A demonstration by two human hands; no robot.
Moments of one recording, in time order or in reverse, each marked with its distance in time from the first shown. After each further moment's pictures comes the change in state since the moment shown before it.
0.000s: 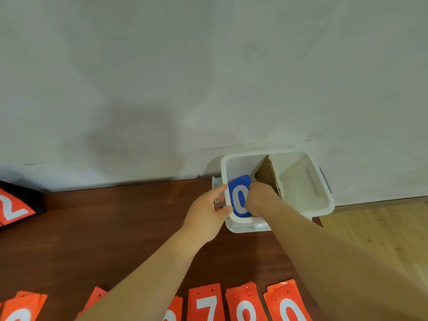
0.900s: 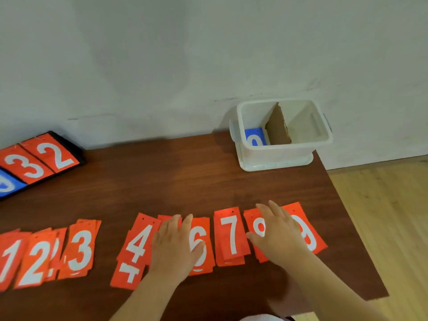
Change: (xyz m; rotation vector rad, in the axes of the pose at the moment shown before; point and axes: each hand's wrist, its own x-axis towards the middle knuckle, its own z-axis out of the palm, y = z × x) left_hand -0.248 -0.123 -0.027 0.829 0.051 -0.147; right_hand -0.236 0.052 0.162 0.035 0.101 -0.081
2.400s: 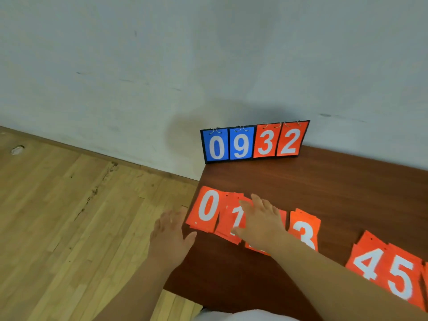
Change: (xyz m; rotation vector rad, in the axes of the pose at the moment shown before) left_hand -0.131 -0.628 -0.043 -0.277 0.097 -0.502; right_hand -0.063 -0.612 0.270 -0.413 -0.153 -0.544
